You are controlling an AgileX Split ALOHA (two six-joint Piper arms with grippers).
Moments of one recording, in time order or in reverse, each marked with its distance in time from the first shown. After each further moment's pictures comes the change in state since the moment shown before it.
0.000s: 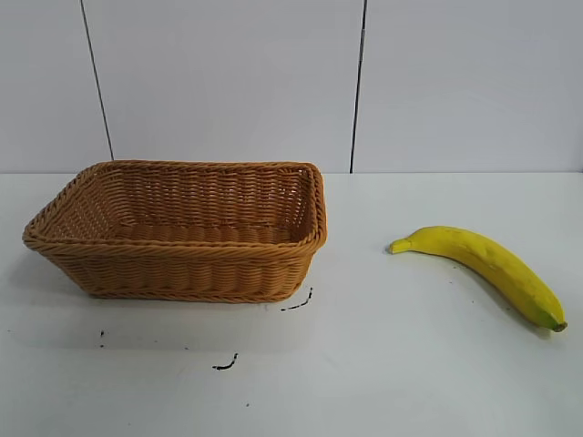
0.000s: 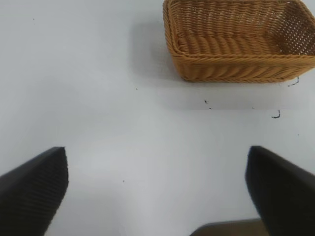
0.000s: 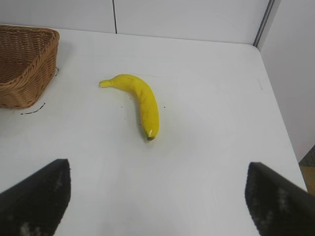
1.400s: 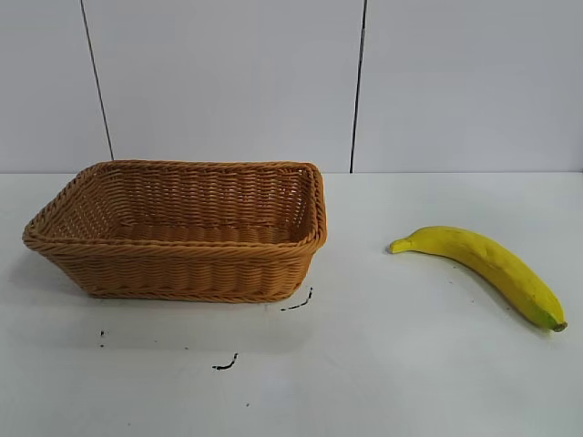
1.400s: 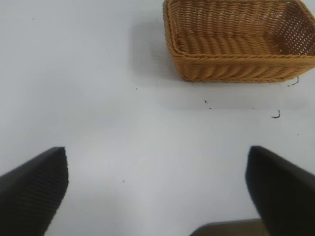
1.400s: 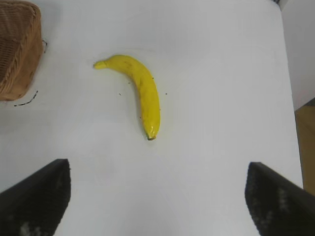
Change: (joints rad) left arm 0.000 0.000 0.000 0.000 0.000 0.000; right arm 0.000 1.259 -0.685 0.002 0.071 -0.079
